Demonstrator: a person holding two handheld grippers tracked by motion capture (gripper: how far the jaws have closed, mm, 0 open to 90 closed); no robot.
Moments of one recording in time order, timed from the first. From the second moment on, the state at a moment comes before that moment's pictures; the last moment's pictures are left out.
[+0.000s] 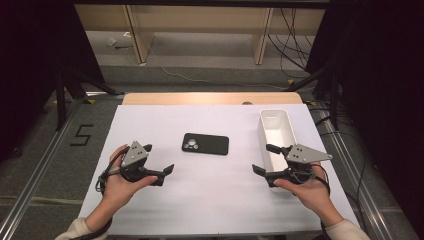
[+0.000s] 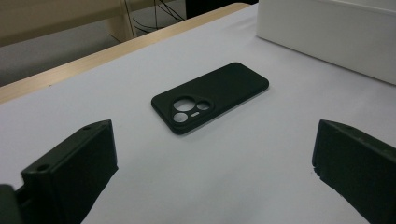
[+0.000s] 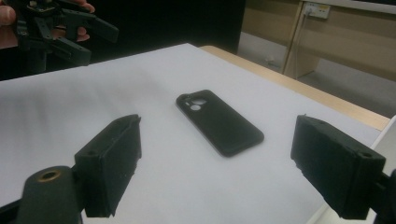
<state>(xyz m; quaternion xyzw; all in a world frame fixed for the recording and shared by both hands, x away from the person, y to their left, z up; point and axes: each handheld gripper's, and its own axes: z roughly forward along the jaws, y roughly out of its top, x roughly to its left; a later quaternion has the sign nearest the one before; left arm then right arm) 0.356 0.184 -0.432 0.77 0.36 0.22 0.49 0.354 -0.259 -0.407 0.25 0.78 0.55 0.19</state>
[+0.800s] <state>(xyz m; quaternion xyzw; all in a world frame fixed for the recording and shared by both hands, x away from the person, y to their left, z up) 0.357 0.184 -0.434 0.76 0.36 0.22 0.49 0.387 -0.199 -0.406 0.33 0.79 0.48 0.18</state>
